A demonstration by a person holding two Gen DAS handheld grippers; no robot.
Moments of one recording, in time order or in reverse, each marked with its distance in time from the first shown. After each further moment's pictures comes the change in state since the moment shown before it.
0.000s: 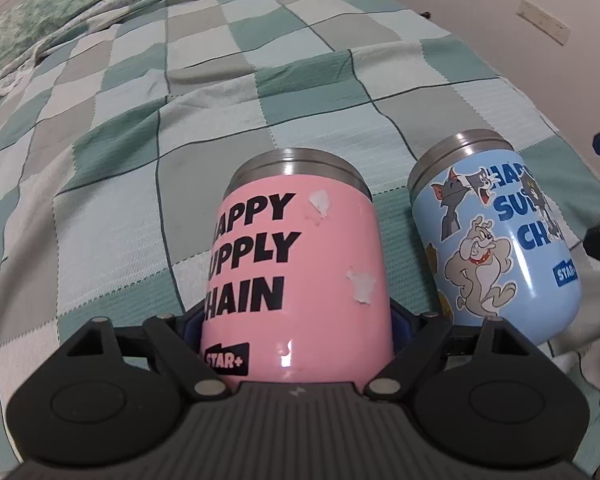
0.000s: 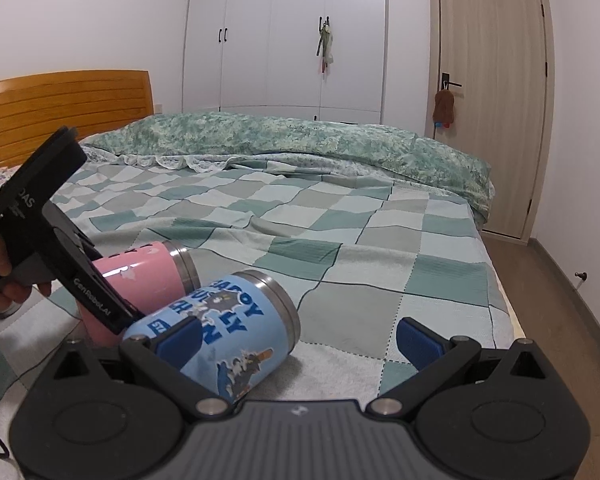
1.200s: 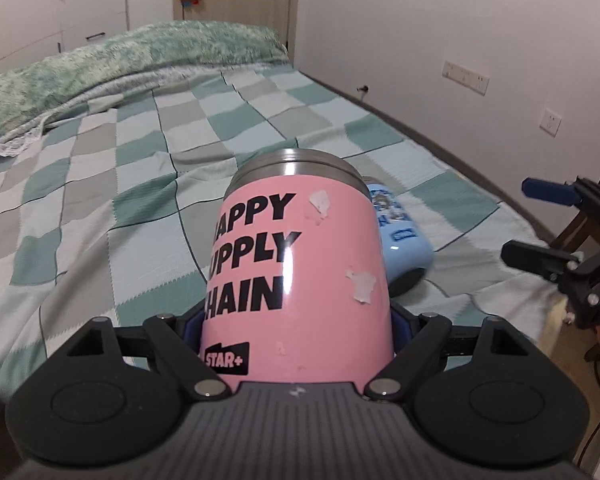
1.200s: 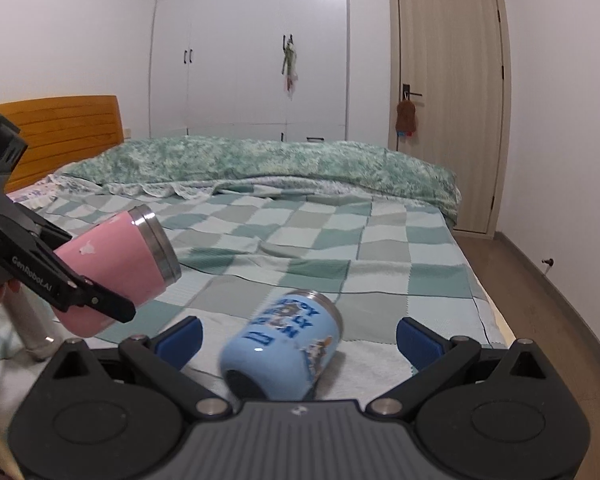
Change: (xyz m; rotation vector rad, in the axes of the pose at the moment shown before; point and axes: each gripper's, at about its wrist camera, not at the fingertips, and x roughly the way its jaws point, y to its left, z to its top) left arm -0.146 0.015 -0.073 0.067 -0.267 -0.135; right arm -0.088 0.087 0.014 0.080 -0.054 -0.103
